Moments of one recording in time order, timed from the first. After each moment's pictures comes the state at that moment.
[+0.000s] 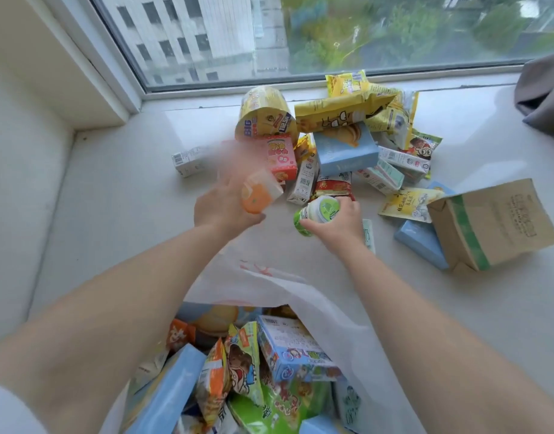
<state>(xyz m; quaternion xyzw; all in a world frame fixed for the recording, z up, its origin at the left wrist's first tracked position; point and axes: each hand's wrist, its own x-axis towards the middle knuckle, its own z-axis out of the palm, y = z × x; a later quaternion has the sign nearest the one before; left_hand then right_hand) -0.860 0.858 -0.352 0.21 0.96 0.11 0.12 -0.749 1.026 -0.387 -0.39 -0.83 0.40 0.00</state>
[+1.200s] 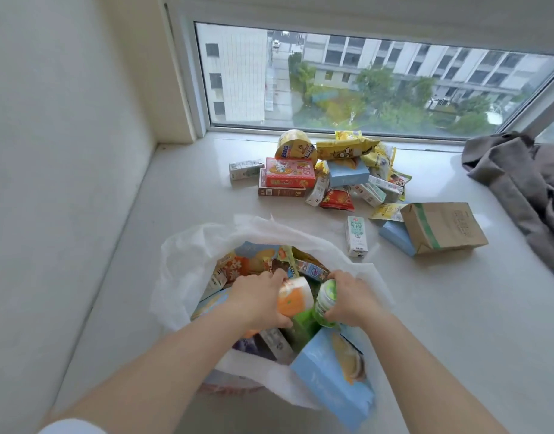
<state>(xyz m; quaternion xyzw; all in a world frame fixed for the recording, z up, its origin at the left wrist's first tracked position) -0.614 0.702 -0.289 0.36 0.91 0.01 0.21 -0.537 0.882 -0.294 -0.22 -0.93 0.19 -0.23</state>
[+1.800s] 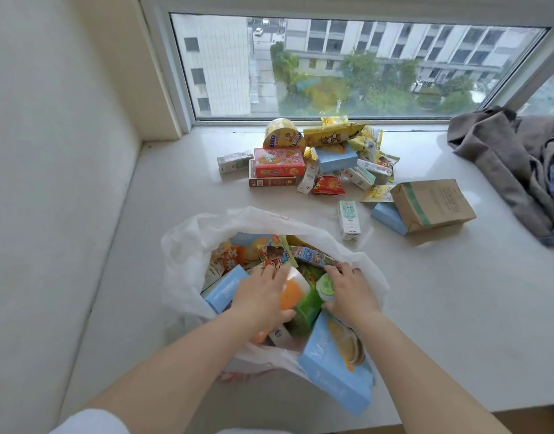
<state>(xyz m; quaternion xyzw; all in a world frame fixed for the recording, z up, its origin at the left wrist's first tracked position) -0.593 0.702 -0.315 0.38 0.90 0.03 0.19 -0.508 0.875 -0.329 -0.21 -0.96 0.11 -0.14</state>
